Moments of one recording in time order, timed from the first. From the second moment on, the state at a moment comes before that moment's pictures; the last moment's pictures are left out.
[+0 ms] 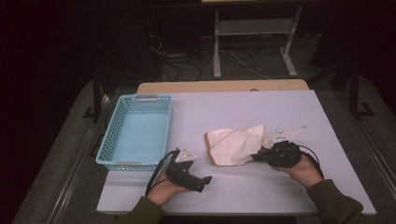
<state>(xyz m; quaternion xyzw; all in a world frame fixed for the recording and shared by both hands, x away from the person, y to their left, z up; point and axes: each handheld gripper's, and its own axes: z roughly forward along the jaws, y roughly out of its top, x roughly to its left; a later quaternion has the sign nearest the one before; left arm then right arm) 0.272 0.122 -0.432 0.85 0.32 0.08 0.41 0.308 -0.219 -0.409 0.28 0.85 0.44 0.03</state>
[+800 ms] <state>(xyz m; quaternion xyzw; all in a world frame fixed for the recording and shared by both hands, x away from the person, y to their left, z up) 0.272 0.121 -0.434 0.85 0.33 0.08 0.41 0.326 -0.217 -0.374 0.27 0.82 0.50 0.05</state>
